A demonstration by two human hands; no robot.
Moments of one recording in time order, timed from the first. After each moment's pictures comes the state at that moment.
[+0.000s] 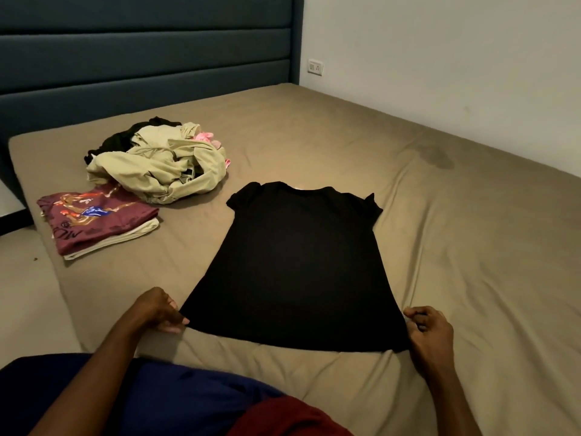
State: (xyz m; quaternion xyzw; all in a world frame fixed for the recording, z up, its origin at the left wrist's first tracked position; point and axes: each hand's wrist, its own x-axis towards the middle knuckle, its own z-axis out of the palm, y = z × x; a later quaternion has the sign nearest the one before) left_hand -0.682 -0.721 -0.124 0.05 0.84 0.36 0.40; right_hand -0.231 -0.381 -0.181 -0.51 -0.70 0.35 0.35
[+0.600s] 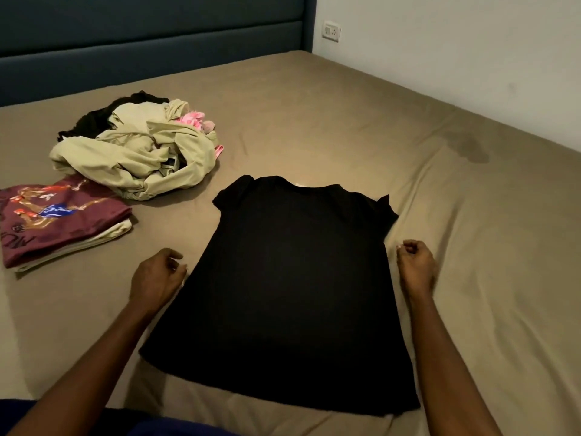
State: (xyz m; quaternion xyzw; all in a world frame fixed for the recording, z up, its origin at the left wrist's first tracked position) left_hand -0.727 -0.613 -0.143 0.23 0.93 0.28 0.04; right_hand -0.397 -0.184 -0.180 -0.55 -0.66 0.37 0.35
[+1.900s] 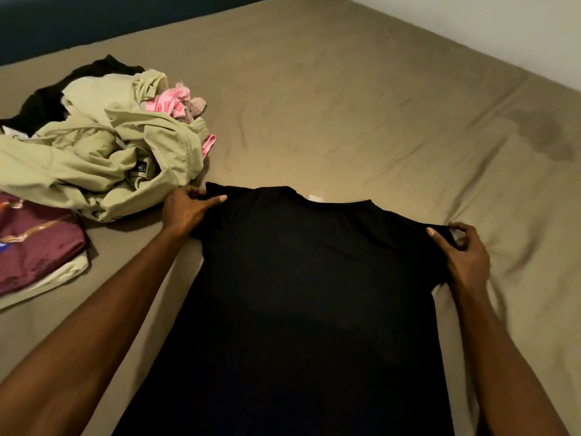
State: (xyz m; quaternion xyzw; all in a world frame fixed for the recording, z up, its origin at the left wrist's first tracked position) left_hand -0.912 -0.394 -0.154 0.10 0.90 0.39 0.14; right_hand -0.482 -0.036 -0.201 -0.57 -0.69 0.33 0.29
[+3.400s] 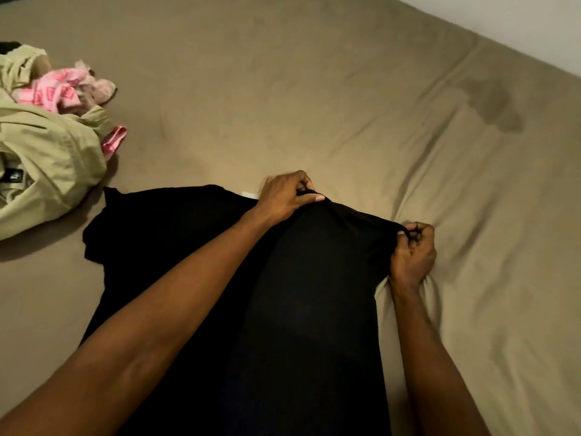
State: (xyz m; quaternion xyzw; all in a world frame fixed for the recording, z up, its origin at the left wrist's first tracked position) left_hand -0.762 -0.113 -0.189 0.50 0.80 0.30 0.17; right_hand -0.483 -0.017 -0.250 -0.56 -0.62 0.30 0.45
